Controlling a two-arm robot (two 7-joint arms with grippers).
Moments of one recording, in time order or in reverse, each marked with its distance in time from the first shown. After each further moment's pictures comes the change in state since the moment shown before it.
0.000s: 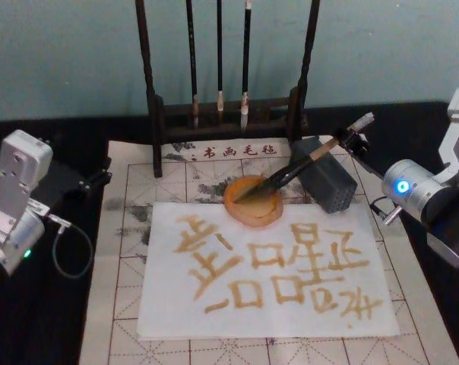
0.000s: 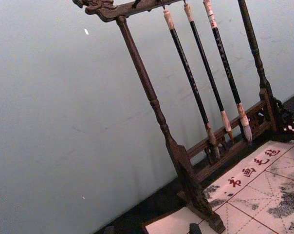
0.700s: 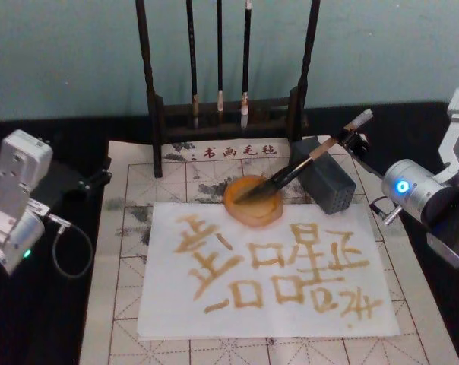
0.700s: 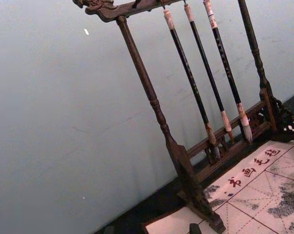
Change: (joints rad) left arm 0.000 0.000 0.000 0.000 0.000 0.000 0.000; right arm 0.000 0.000 0.000 0.000 -0.001 0.000 0.001
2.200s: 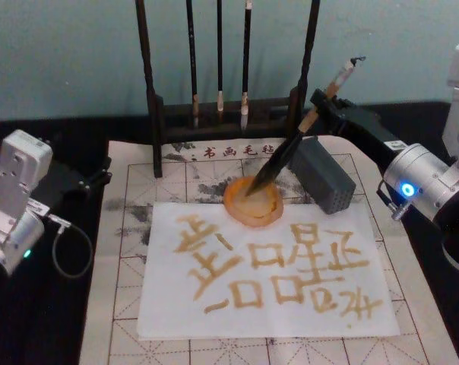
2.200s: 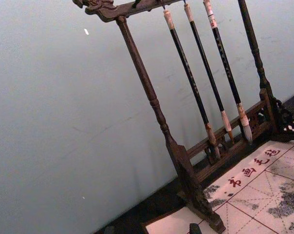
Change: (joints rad) left arm 0.000 0.000 0.000 0.000 0.000 0.000 0.000; right arm -0.059 0.193 -0.169 -0.243 -0.259 -0.253 0.225
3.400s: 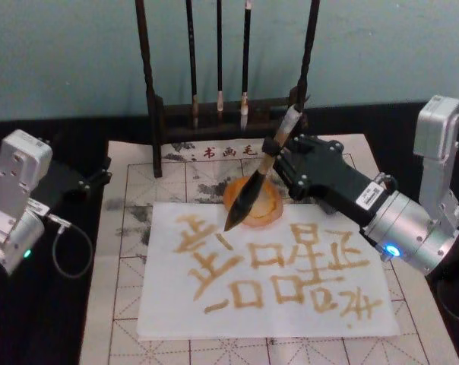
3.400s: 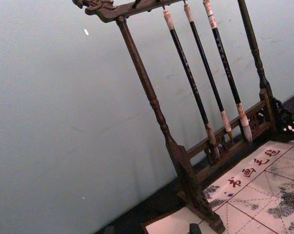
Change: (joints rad) left arm 0.000 0.000 0.000 0.000 0.000 0.000 0.000; right arm -0.135 0.050 -0.053 -0.141 -0.311 -0.217 0.217
